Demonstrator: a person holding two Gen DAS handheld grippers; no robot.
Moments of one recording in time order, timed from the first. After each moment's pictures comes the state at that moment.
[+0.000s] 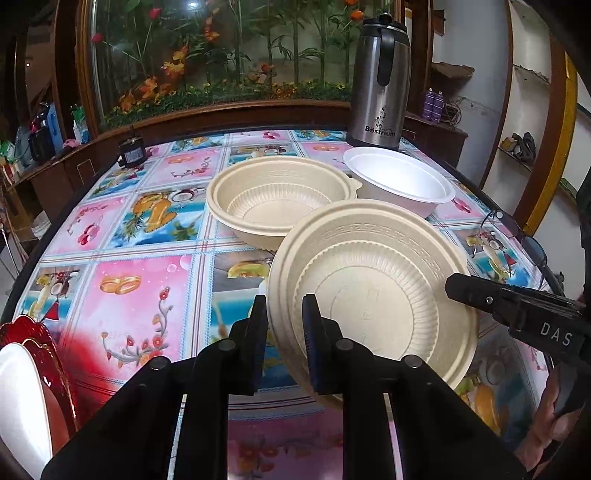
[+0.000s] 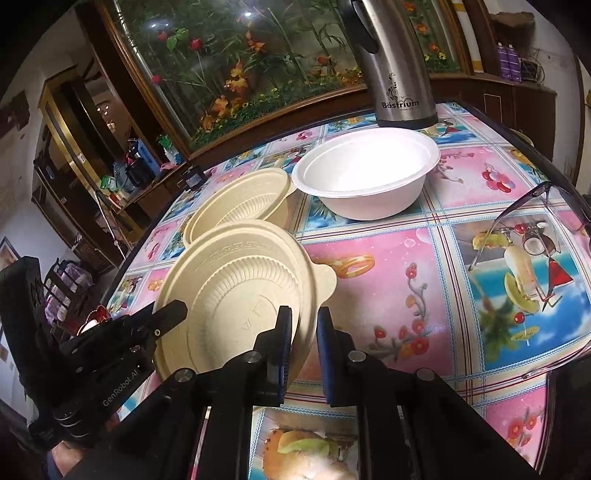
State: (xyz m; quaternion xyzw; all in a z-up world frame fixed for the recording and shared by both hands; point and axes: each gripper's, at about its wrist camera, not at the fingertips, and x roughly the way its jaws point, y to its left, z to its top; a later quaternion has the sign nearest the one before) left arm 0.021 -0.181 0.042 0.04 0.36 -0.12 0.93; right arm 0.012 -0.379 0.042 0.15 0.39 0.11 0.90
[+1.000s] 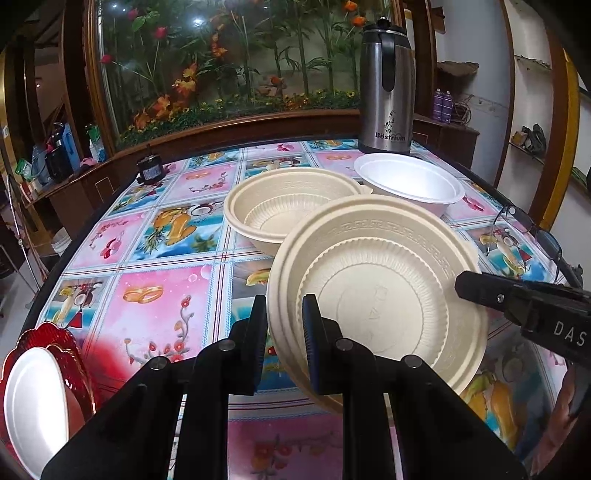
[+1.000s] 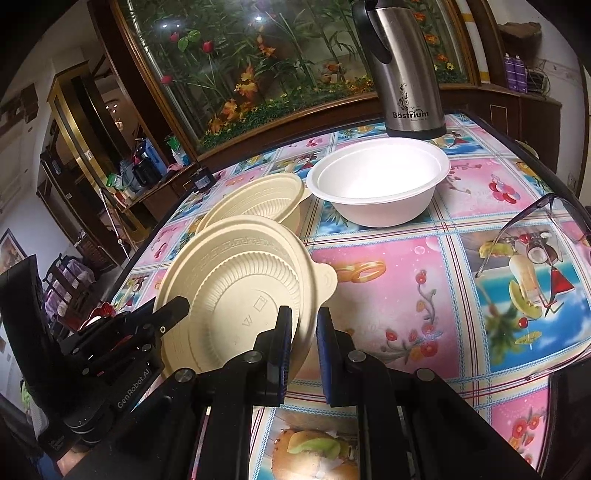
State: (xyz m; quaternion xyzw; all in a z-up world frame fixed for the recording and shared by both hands) left arm 0.010 -0.185 0.046 0.07 0.33 -0.08 0.94; right arm 0.006 -0.373 0.046 0.14 0.38 0.12 0.91
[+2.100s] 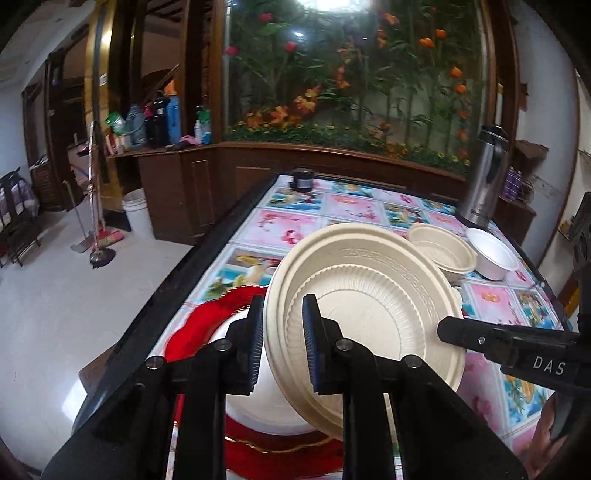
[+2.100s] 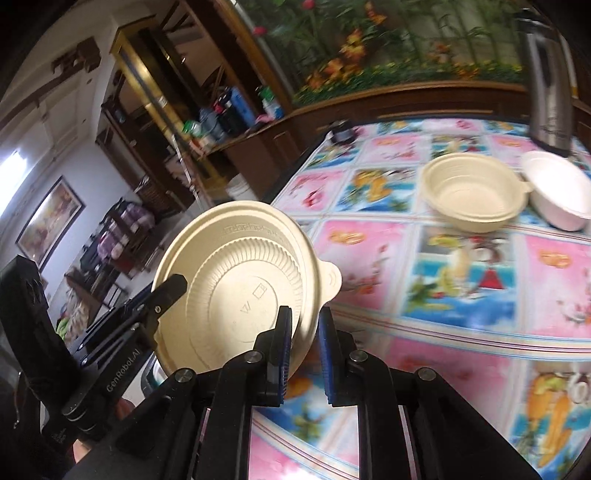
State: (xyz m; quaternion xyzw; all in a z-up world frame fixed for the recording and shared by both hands) left arm -0.078 0.025 0.104 -0.04 0.29 0.05 0.95; right arm -0.036 -0.167 0.103 0.10 0.42 0.27 0.86
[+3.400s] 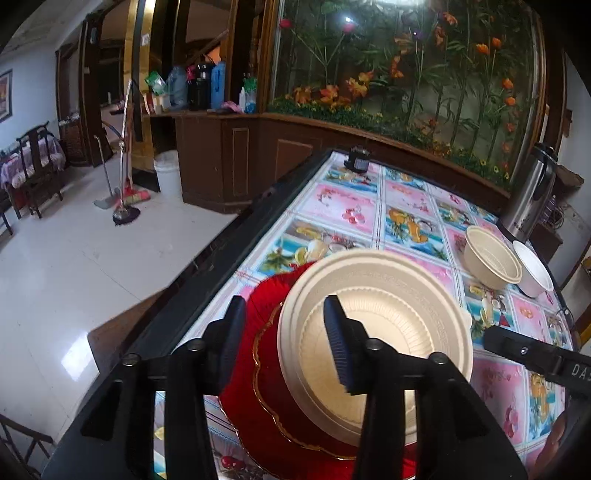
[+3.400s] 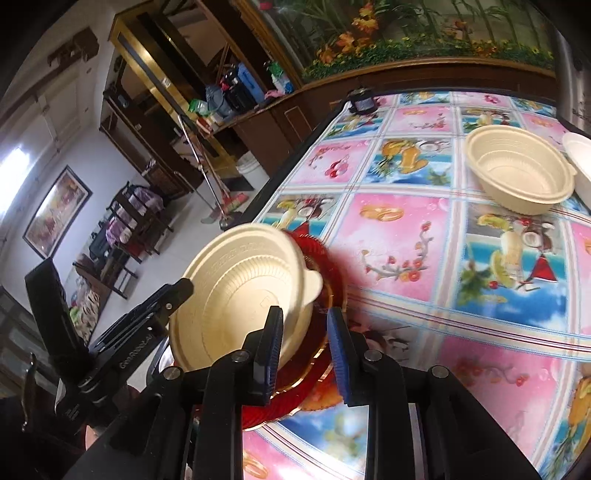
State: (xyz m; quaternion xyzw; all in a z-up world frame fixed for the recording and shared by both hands) left arm -0.074 0.076 0.079 -0.09 0.32 0.11 0.94; right arm -0.021 -0.142 0.080 0.11 0.45 0.29 0.84
